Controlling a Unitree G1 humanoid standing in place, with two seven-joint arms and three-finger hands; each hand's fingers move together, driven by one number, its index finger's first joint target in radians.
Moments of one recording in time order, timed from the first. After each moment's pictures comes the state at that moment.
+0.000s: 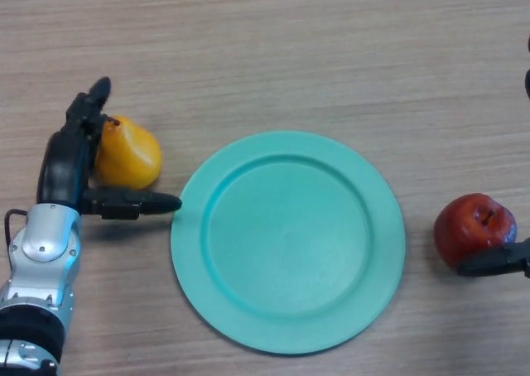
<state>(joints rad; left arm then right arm) -0.63 0.29 0.07 1.05 0.00 -0.47 0.02 0.04 -0.26 -0.23 -0.58 0.04 0.20 0.27</state>
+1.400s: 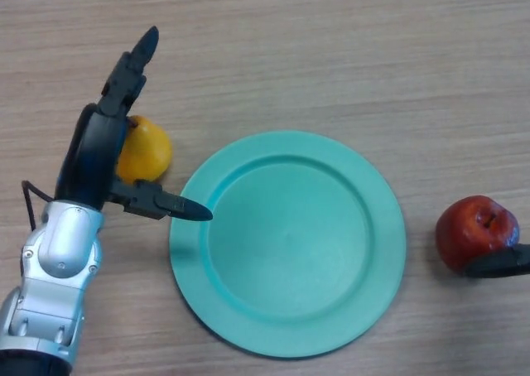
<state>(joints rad) -0.38 0.27 0.02 0.34 0.19 -0.36 0.02 0.05 -0.26 -0.25 -0.63 0.04 0.24 0.27</state>
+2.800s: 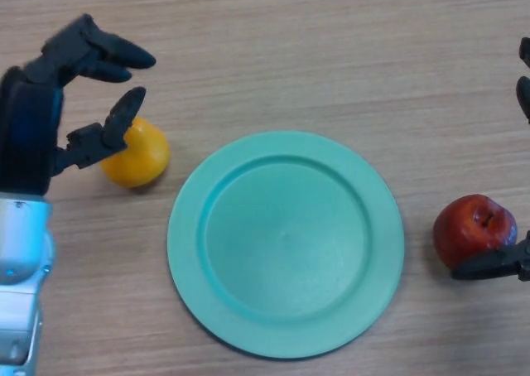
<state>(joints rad) -0.27 0.32 0.09 -0.09 0.04 -0.25 0.06 0.04 -0.26 -0.22 -0.58 0.04 0.24 0.27</state>
